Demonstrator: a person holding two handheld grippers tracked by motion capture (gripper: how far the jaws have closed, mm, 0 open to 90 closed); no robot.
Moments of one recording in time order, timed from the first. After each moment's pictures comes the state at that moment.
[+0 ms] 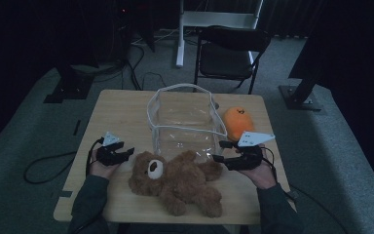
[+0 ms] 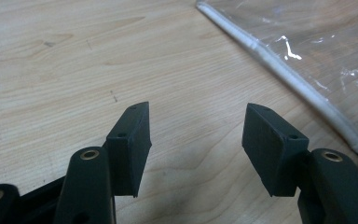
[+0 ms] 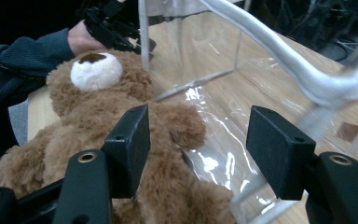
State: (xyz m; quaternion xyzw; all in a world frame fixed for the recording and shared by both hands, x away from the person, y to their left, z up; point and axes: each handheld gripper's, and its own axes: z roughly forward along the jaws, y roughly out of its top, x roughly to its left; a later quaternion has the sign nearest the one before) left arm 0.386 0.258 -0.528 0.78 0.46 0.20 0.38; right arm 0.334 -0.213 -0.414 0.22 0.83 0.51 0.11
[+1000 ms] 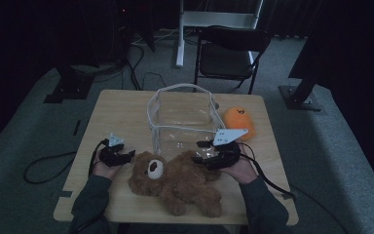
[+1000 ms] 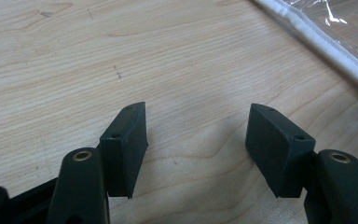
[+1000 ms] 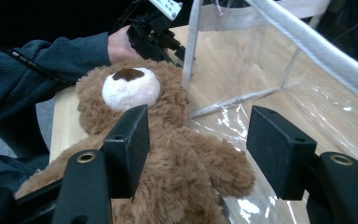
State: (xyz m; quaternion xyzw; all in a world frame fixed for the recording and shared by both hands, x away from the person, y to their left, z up) left arm 0.393 0.252 -0.543 0.79 0.47 0.21 0.34; right arm 0.342 -0.152 -0.407 0.16 0.85 0.49 0.08
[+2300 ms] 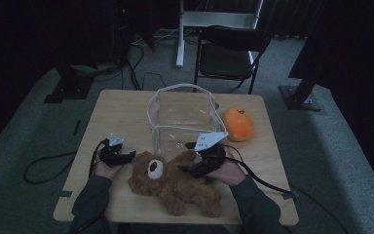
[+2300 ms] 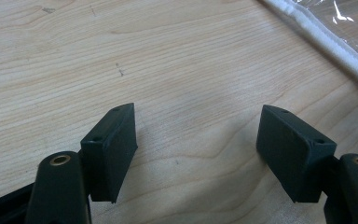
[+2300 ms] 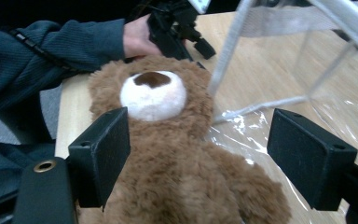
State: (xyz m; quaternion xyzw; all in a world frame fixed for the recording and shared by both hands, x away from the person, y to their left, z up) left arm 0.394 0.251 -0.543 0.79 0.47 0.21 0.33; right arm 0.333 -0.108 -0.403 0.12 0.88 0.46 0.09
